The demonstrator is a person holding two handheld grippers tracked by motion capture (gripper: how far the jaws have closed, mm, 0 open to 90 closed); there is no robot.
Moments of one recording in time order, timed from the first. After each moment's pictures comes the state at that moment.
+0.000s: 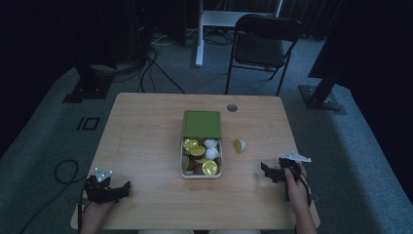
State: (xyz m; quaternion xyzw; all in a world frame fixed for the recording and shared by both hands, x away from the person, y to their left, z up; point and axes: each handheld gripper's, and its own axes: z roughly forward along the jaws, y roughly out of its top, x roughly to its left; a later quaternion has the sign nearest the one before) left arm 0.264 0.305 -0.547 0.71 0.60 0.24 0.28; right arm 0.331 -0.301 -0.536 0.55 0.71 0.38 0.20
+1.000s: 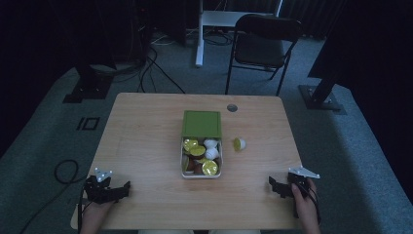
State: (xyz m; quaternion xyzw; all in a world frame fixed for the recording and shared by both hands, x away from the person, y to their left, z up) left arm 0.264 0.305 -0.547 0.71 0.60 0.24 0.28; right arm 0.284 -0.319 -0.547 0.58 0.71 0.35 0.21
